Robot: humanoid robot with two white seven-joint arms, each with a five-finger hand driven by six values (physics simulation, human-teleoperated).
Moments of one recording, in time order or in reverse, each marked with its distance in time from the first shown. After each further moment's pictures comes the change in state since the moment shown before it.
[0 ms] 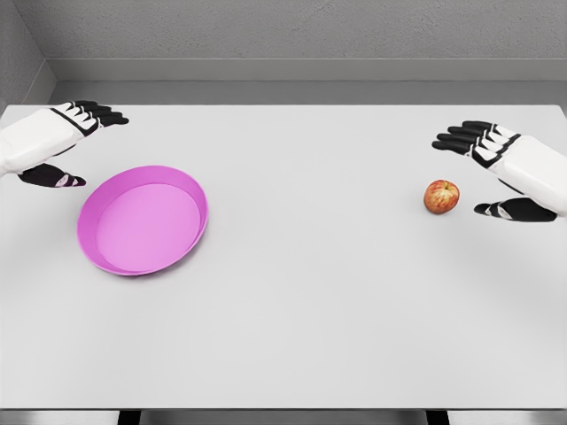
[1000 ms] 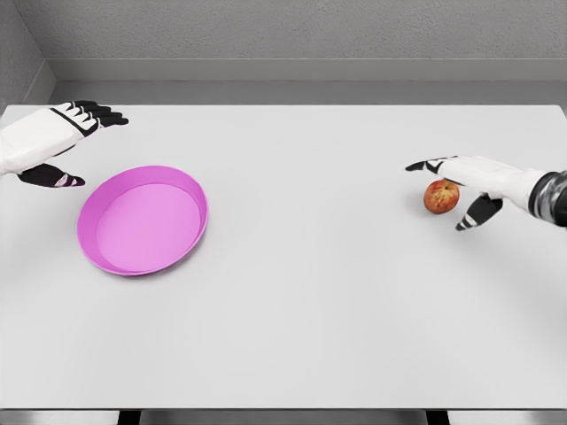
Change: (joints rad) left arm -0.002 0.003 0.000 -0.004 -0.007 0.000 0.000; right arm -0.382 0.131 0.342 0.050 -0.003 0.661 0.531
